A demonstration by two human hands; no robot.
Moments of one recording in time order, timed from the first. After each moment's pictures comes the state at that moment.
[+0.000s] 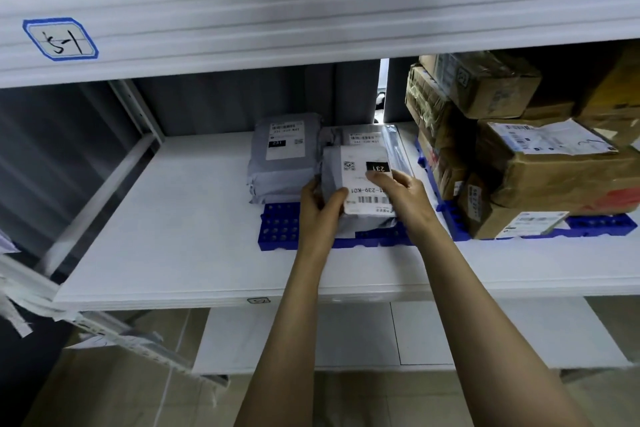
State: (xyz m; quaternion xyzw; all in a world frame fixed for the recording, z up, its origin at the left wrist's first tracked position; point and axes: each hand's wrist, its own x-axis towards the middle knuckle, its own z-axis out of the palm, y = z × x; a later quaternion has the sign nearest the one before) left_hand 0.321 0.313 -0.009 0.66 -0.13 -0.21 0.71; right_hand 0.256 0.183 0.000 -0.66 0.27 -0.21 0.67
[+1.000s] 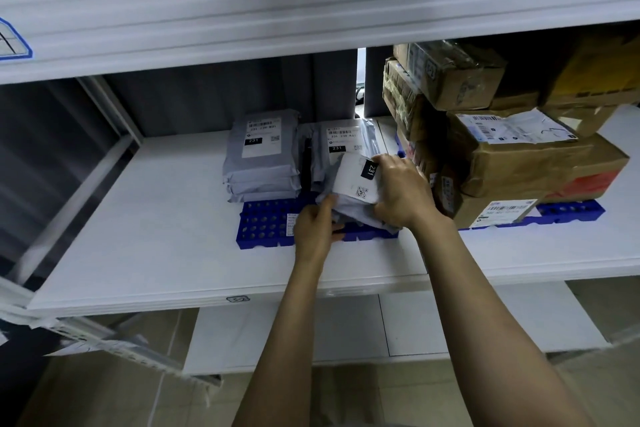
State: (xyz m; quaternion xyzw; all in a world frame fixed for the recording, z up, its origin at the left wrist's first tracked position) left_hand 0.305 0.287 -0.039 0.71 -0.06 -0.24 0.66; right_hand 0.236 0.151 0.011 -0.95 0.25 -0.12 0.17
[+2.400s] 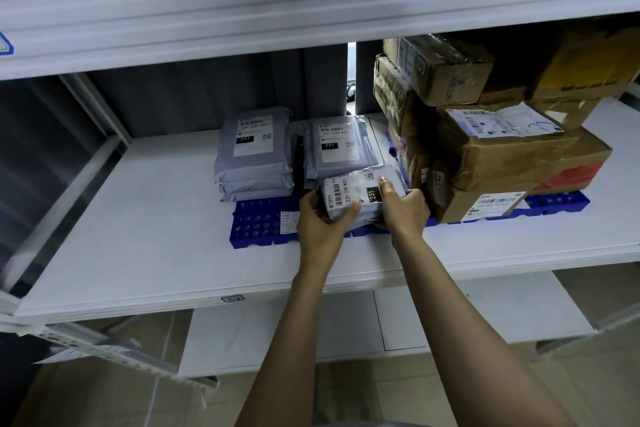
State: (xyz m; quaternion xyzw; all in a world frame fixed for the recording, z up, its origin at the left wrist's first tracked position) left_hand 0.287 0.283 -0.048 0.70 -0.15 -0.18 0.67; right_hand 0.237 0.164 -0.039 -0.60 0.54 -0.27 0.52
